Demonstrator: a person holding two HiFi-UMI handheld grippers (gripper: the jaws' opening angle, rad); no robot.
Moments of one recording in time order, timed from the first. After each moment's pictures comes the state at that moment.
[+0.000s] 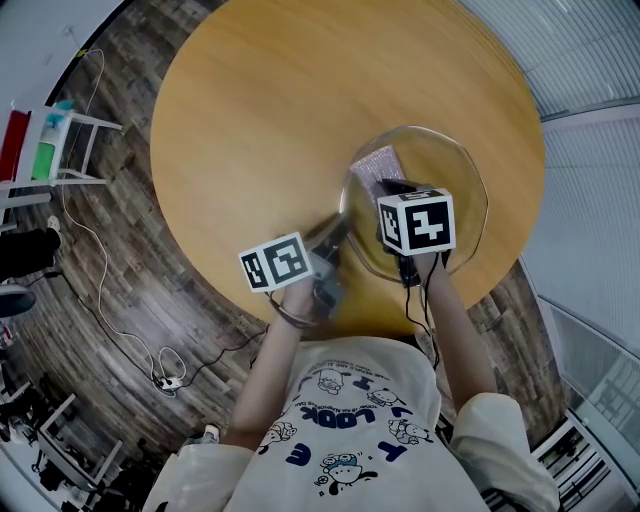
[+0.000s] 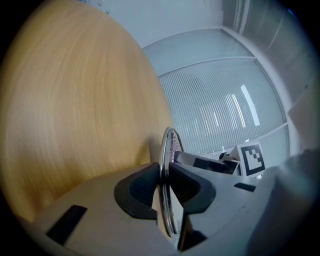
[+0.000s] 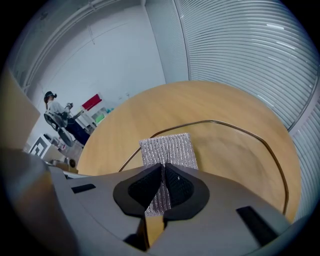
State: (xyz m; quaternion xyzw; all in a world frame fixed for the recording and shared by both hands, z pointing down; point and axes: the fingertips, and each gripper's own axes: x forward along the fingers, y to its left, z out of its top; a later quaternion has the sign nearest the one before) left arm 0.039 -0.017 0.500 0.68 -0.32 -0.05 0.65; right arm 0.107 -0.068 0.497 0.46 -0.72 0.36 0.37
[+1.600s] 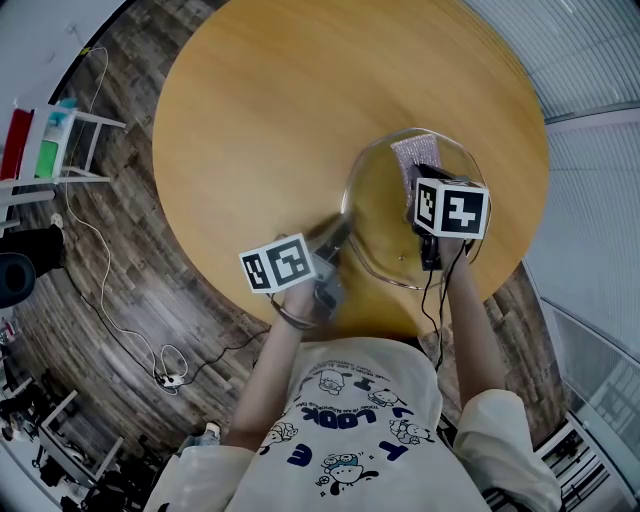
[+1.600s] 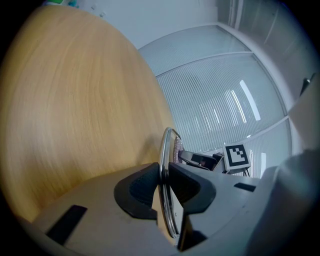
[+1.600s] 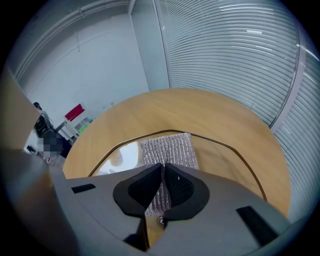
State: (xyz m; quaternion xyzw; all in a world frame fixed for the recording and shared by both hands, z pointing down) left arm 0.042 -0.017 0.494 0.69 -0.33 -0.04 0.64; right arm 0.180 -0.100 0.490 0.55 -0.68 0.35 0.34
